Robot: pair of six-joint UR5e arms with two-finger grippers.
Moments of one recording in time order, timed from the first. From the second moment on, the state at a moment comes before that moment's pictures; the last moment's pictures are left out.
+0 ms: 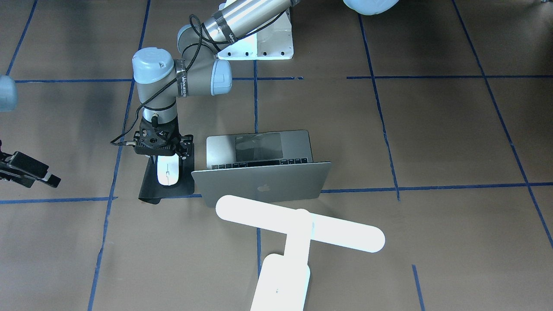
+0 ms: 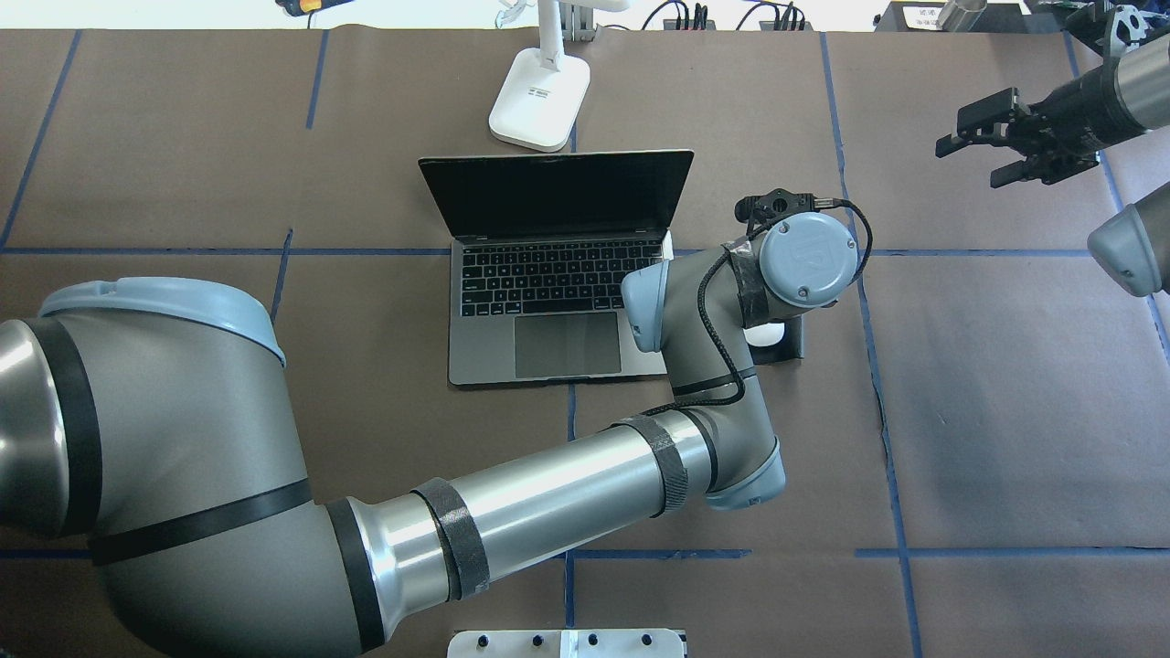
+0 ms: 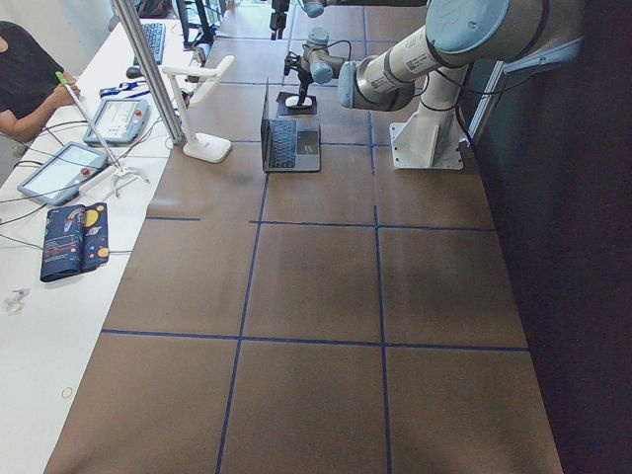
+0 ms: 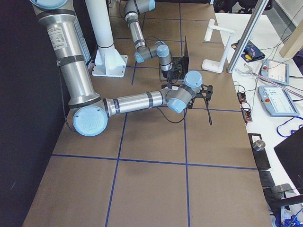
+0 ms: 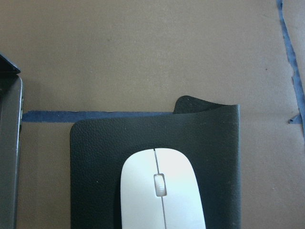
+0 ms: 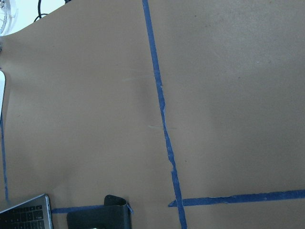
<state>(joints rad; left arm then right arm) -0.40 -3.08 -0.45 -2.18 -1.61 -1.31 1.20 -1.30 1.47 -0.83 2.45 1.14</state>
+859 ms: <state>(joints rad) -0.41 -2.98 -0.77 -2.08 -1.63 -1.38 1.27 -1.32 1.48 -0.83 2.46 1.13</state>
